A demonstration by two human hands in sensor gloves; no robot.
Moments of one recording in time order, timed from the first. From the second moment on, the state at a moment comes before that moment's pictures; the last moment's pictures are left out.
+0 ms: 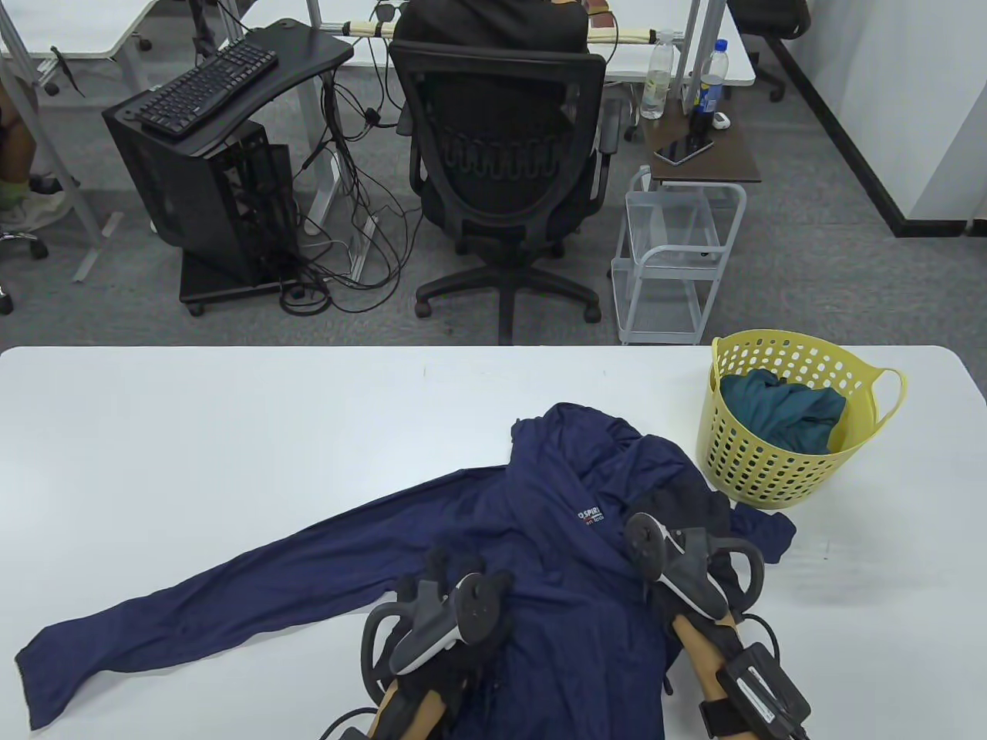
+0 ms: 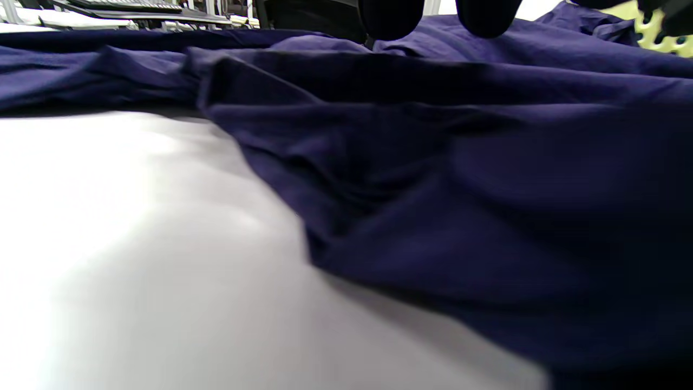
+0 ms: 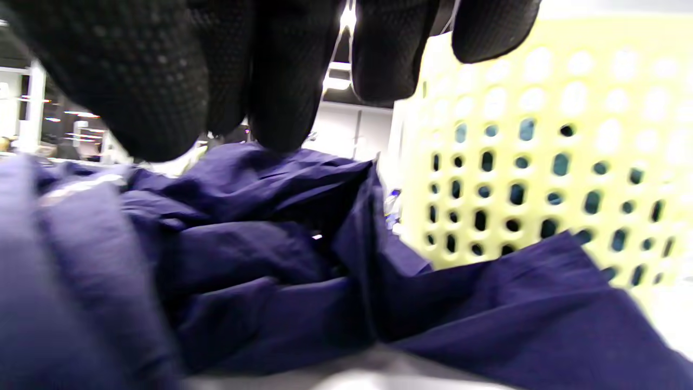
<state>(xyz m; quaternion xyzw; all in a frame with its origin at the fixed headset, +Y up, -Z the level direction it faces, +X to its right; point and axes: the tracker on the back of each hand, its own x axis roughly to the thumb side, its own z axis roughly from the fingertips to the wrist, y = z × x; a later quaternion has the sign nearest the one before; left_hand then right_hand) -0.081 -0.753 -0.292 -0.13 -0.10 0.06 0.99 0.181 -0.713 -0.355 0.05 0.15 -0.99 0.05</state>
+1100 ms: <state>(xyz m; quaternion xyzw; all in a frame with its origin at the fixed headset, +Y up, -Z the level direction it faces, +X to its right) -0.136 -0.725 -0.300 -0.20 0.03 0.10 0.97 0.181 -0.712 -0.279 -0.10 0.17 -0.98 -0.08</state>
